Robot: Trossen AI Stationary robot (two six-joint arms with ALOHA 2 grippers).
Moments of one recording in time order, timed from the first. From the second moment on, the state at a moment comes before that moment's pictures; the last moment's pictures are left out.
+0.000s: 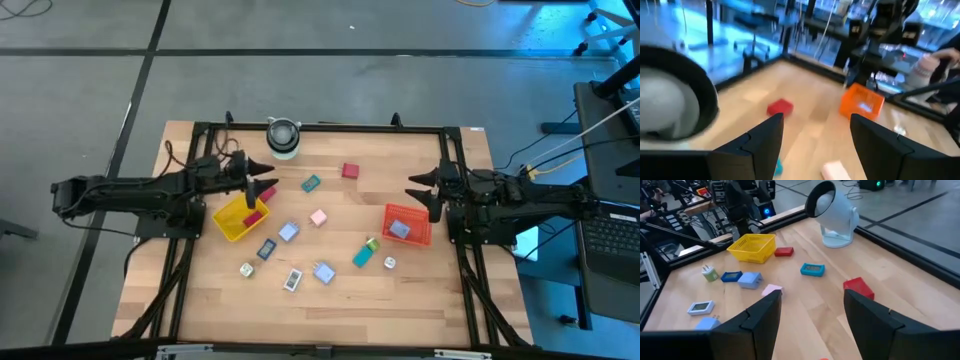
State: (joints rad) left arm 0.27 0.76 0.33 0.25 -0.05 -0.31; right arm 0.05 0.34 0.45 -0.43 0.31 0.36
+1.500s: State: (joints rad) left arm -0.05 1.65 1.16 -0.86 0.04 -0.91; right arm 0.05 0.34 0.45 -0.52 0.26 0.39
